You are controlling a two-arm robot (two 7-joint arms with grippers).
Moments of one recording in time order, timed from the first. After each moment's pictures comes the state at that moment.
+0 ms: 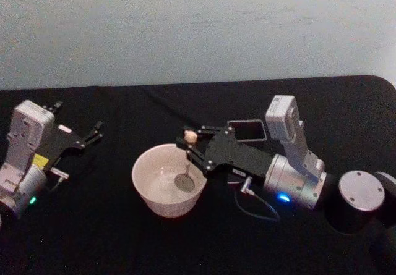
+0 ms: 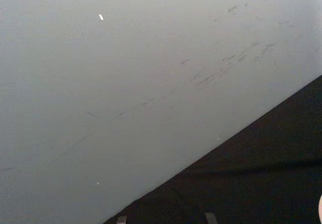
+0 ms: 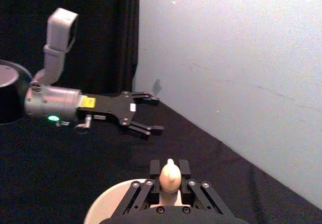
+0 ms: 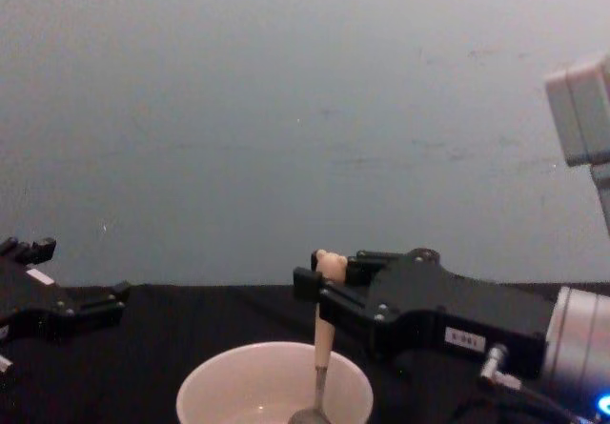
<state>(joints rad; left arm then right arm) -0.20 0.60 0.45 -1.41 -0.25 -0.12 0.03 0.34 0.35 -0.54 -1.33 0.36 -0.20 0.64</state>
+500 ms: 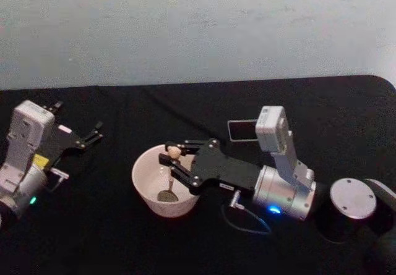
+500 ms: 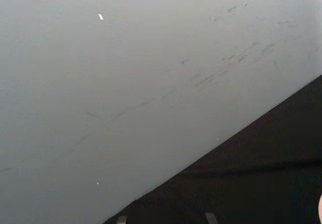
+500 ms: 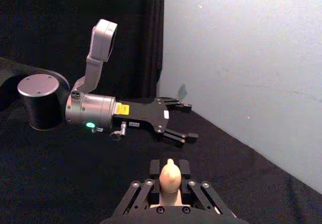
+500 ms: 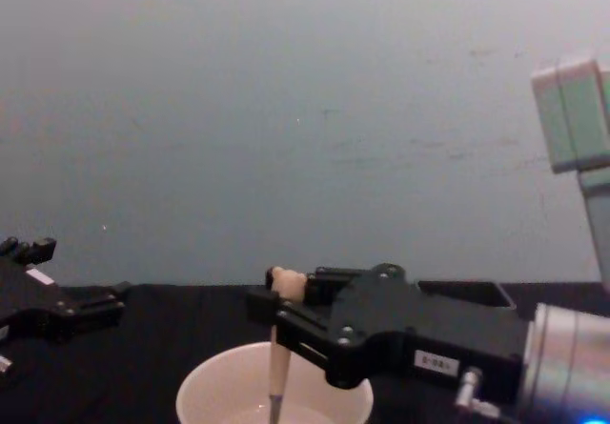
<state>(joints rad) -0.20 0.60 0.45 -1.41 -0.25 -0.12 0.03 0.32 0.35 -0.58 -1.38 0.40 -0.19 0.68</state>
